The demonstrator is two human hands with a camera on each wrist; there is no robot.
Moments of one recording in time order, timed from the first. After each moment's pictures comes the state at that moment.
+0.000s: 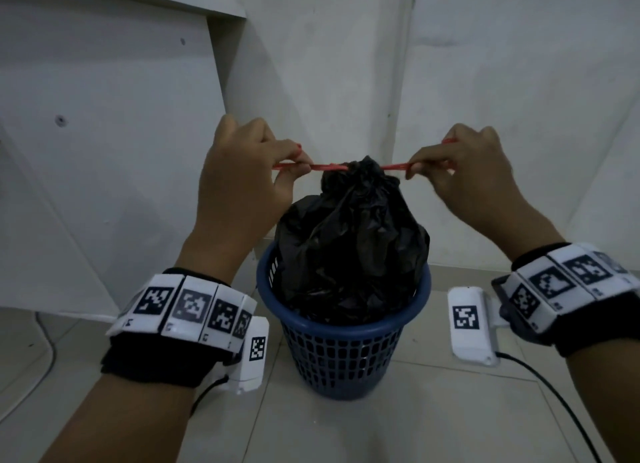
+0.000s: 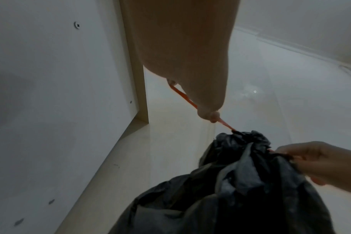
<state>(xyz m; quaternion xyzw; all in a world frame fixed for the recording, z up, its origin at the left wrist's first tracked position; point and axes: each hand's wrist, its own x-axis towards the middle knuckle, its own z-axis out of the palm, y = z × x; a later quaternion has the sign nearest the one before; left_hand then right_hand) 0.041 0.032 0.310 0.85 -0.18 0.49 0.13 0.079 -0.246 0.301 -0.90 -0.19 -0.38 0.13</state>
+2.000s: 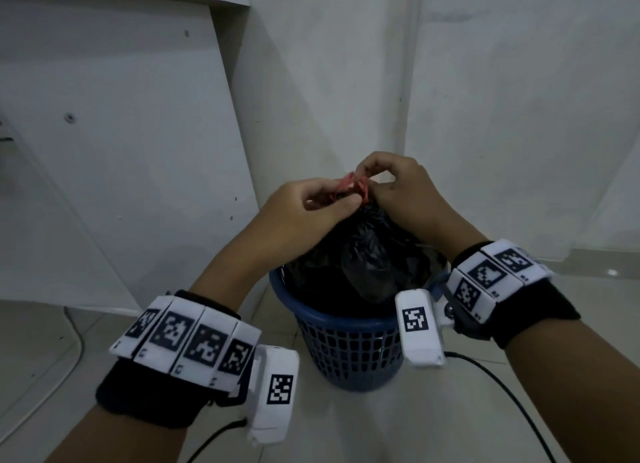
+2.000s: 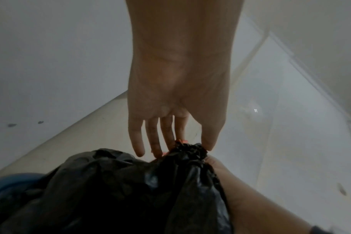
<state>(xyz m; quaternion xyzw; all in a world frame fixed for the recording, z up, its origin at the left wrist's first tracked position) 0.018 0.010 0.287 0.86 -0.13 0.06 0.49 0.087 -0.171 0.266 -0.82 -0.23 -0.20 0.49</state>
